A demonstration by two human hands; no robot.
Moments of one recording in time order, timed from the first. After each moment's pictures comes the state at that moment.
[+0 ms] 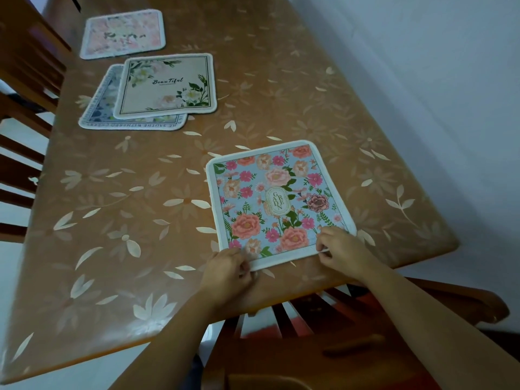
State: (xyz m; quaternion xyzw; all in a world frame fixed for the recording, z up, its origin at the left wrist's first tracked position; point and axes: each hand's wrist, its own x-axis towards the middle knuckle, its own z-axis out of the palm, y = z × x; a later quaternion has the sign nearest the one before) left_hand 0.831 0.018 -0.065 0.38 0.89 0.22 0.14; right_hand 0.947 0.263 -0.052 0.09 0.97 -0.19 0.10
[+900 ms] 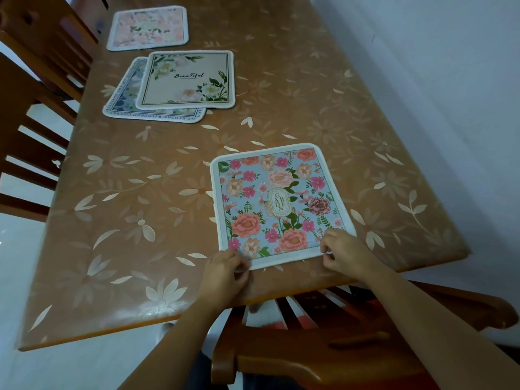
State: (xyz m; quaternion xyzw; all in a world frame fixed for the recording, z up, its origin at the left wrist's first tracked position) left_hand 0.847 -0.011 -0.064 0.32 0.90 0.28 0.12; right_hand 0.943 0.252 -0.053 0.07 0.98 -0.17 0.12
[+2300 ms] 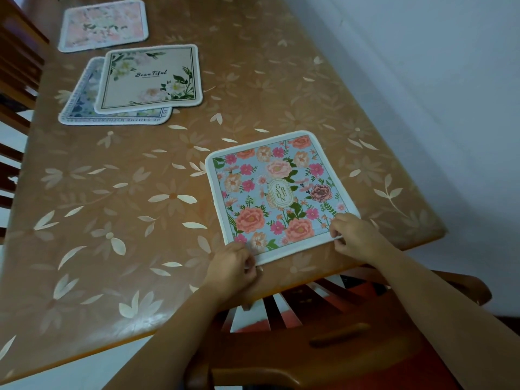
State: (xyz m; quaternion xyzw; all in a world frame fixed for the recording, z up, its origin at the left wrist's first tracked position) left_hand 0.848 0.043 -0.064 0.42 0.87 0.22 0.15; right_hand 0.970 0.308 -0.052 0.12 0.97 -0.15 0.11
